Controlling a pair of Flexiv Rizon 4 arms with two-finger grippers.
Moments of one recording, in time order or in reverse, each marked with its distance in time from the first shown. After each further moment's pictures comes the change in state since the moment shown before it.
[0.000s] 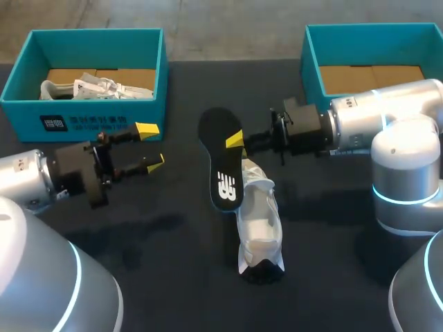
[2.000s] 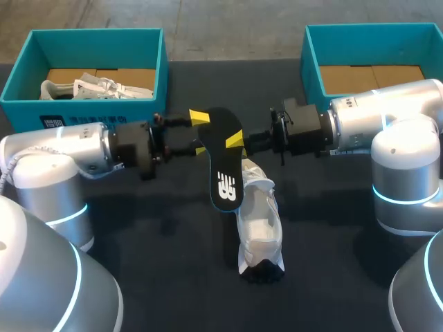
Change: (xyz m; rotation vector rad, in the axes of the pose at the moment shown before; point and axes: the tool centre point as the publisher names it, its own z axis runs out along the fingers) left arm 0.025 0.017 0.109 0.193 -0.044 -0.047; right arm 0.000 0.000 0.000 0.000 0.000 0.000
